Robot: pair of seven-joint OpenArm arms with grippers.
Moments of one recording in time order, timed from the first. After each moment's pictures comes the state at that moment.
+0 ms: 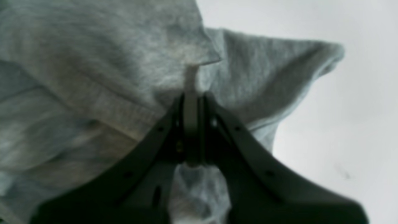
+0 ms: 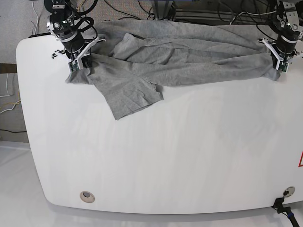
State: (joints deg) left arm 32.3 -19.7 -31.4 98.8 0.3 -27.9 21.2; right arm -30.6 13.0 14.3 103.3 9.9 21.9 -29.3
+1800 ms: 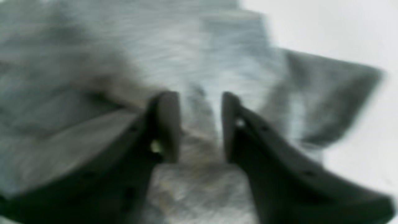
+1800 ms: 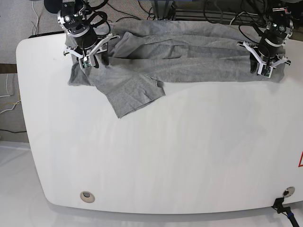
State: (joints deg) left arm 30.7 -14.4 -24.3 106.3 -4.6 -27.7 27.0; right arm -33.6 7.8 10.1 110.1 9.8 21.2 -29.4
